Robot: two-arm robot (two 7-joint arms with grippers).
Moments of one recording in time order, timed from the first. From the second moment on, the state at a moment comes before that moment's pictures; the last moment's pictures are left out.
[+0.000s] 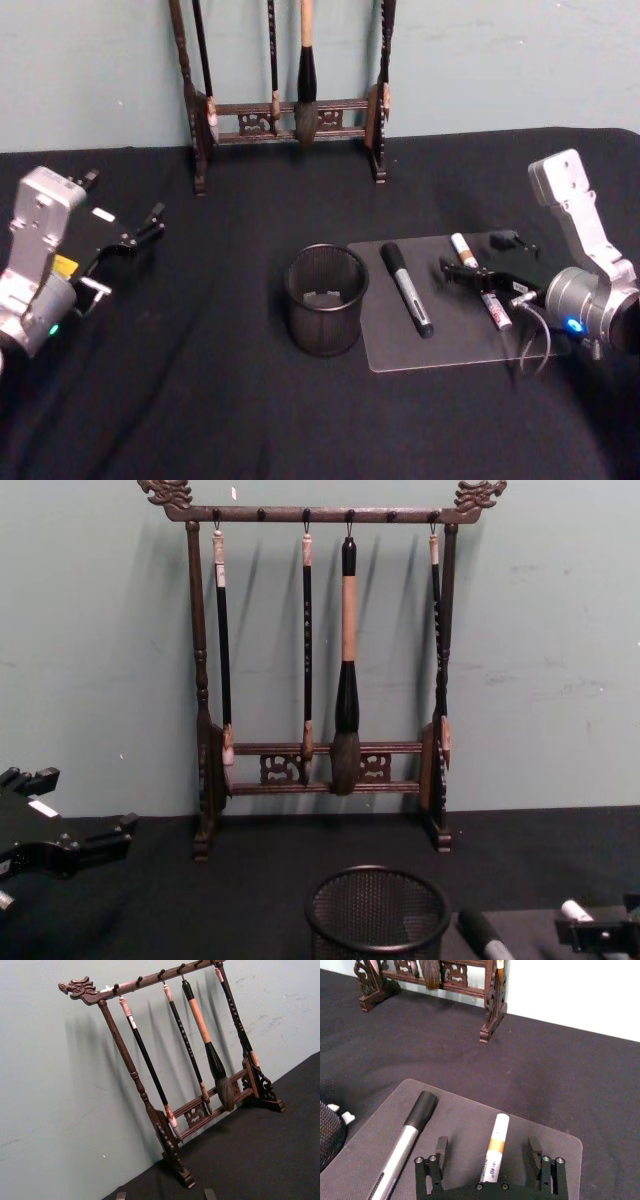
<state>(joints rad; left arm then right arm) -0.20 0.60 0.45 -1.41 -0.25 -0.12 0.03 0.22 0.48 -0.34 -1.42 0.38 0.37 0.25</state>
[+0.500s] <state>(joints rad) -0.20 0.60 0.45 -1.41 -0.25 -0.12 0.03 0.21 0.46 -0.33 -1.42 0.34 0.40 0.27</state>
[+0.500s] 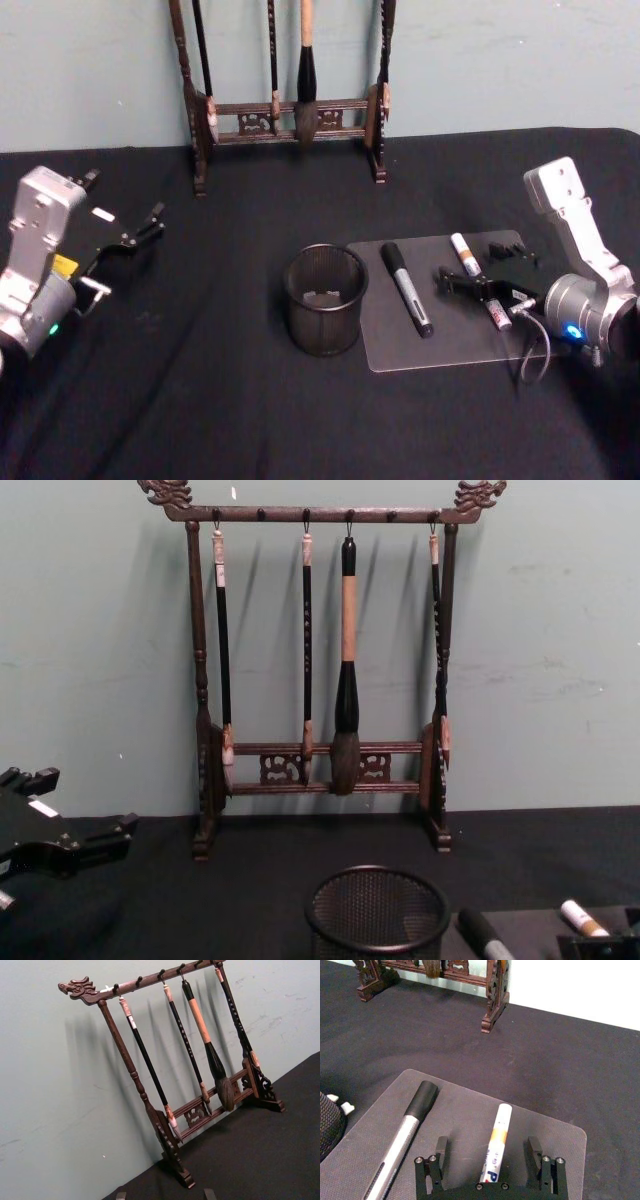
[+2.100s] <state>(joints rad) -0.20 0.60 0.45 -1.41 -0.25 -0.12 0.03 0.19 0.43 -0.28 -1.43 0.27 0.43 0.30</state>
